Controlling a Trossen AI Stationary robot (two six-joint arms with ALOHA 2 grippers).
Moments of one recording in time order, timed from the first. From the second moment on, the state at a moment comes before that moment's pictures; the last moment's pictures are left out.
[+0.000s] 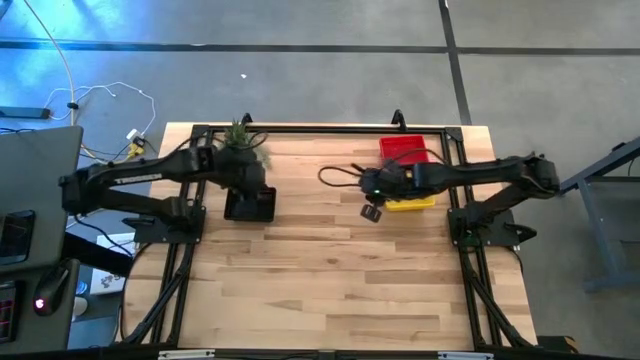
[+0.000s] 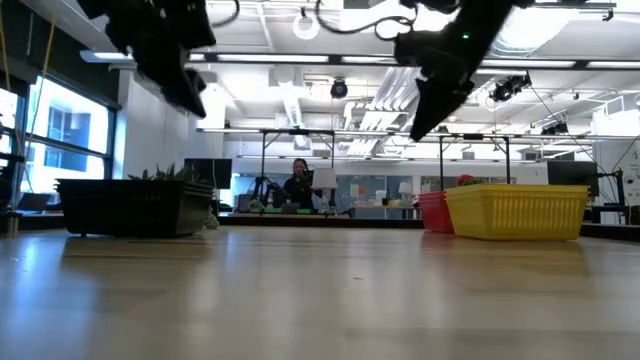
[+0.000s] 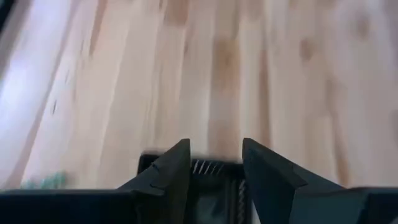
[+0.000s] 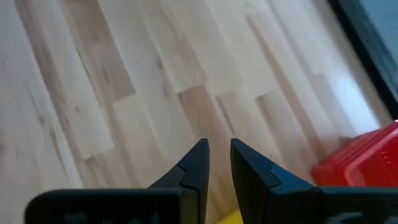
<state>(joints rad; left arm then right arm) 0.42 1.05 0.82 -0.70 0.18 0.16 -0.05 1.43 1.07 -0.70 0.31 0.25</state>
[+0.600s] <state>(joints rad) 0.29 0.63 0.39 -0.14 0.20 -0.07 -0.05 0.75 0.42 -0.09 0.19 0.26</state>
